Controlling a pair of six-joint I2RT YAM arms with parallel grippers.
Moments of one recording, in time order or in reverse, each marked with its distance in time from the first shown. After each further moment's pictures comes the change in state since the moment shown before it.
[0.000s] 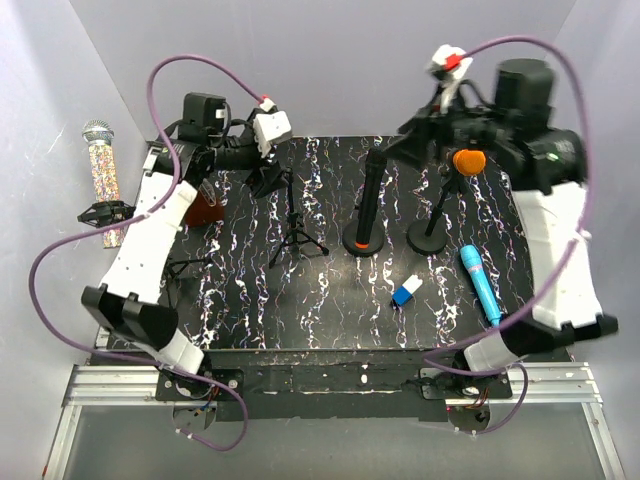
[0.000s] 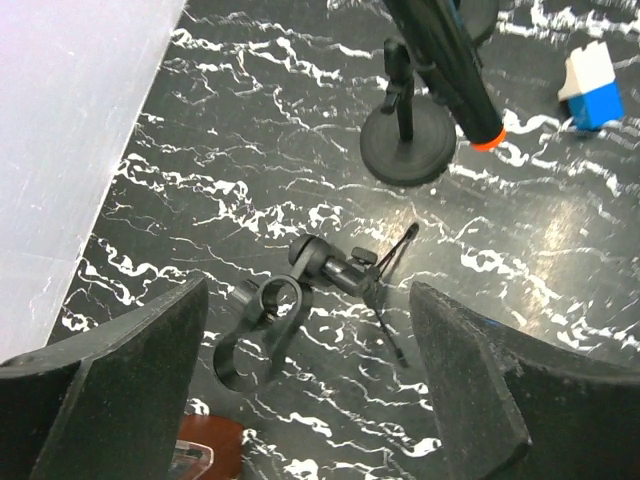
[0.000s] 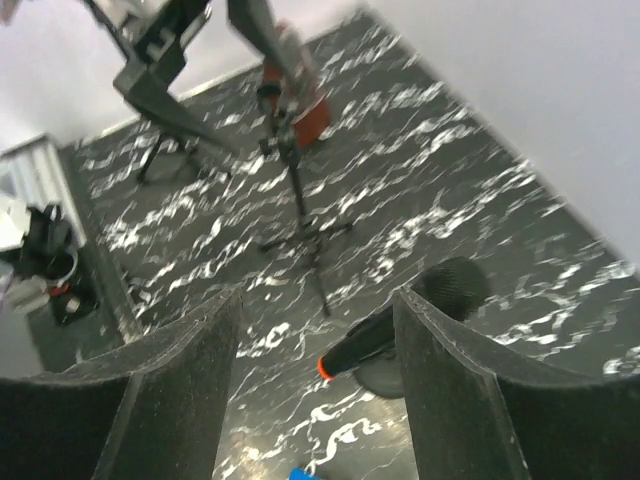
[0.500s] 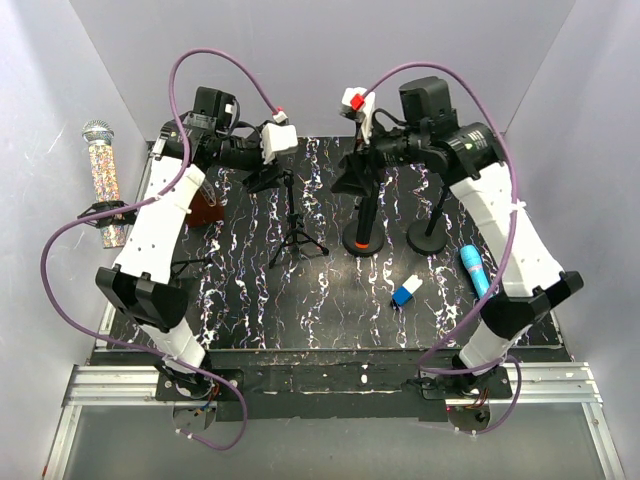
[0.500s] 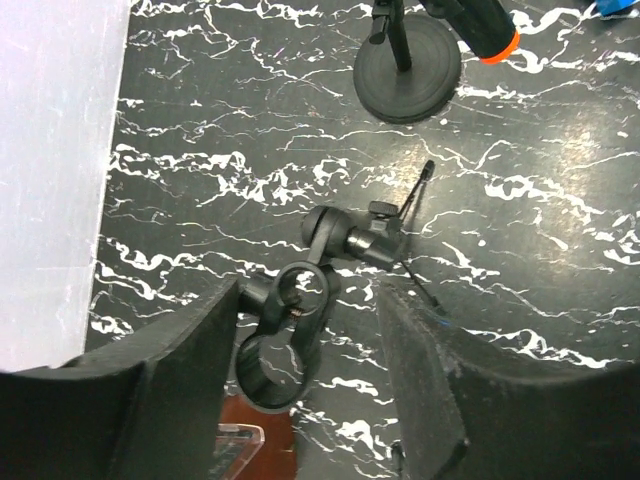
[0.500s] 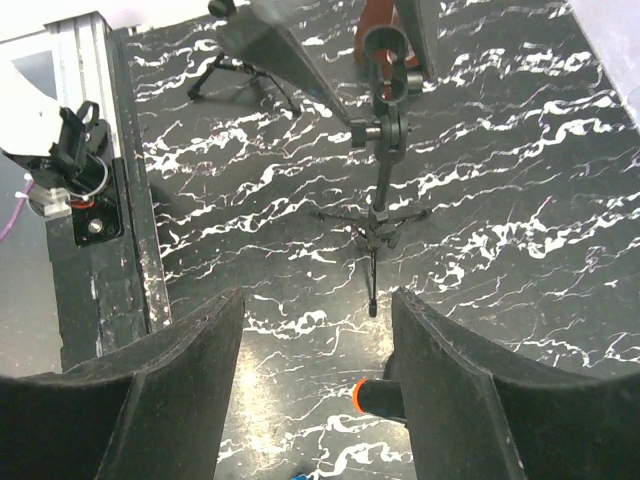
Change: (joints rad) left arm 0.000 0.159 0.175 -0.253 -0.011 0.308; right arm 0.292 0.183 -0.050 -0.041 0.058 -0.163
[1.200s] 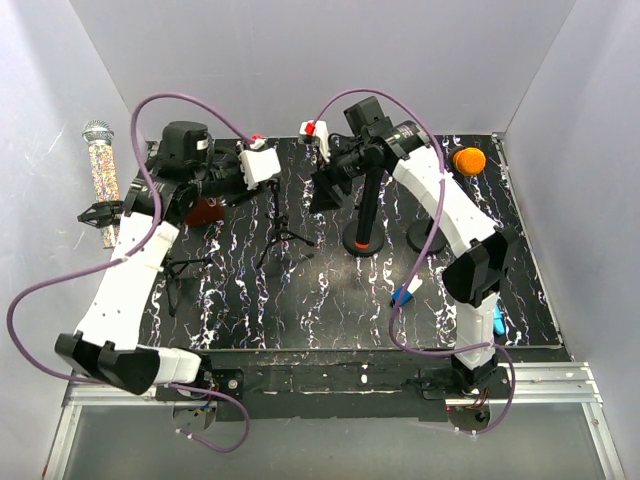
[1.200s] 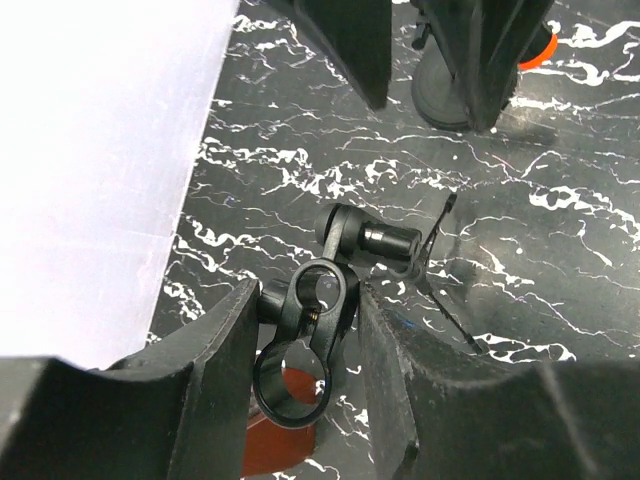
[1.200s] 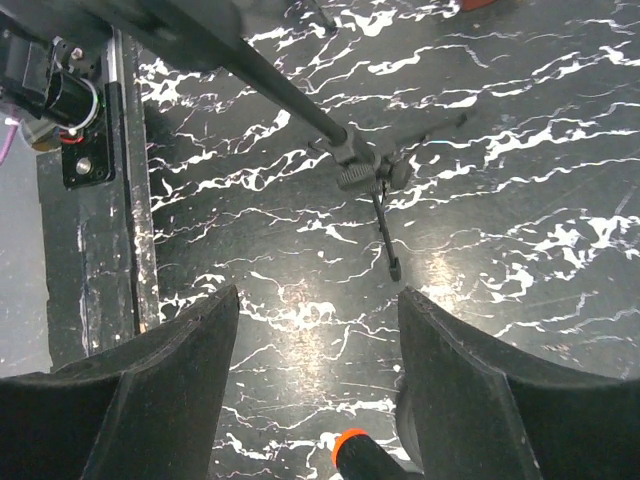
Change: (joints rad) left arm -0.001 -0.354 -0.419 0.311 -0.087 -0.055; right arm 0.036 0.309 0.029 -0.035 -0.068 -0.127
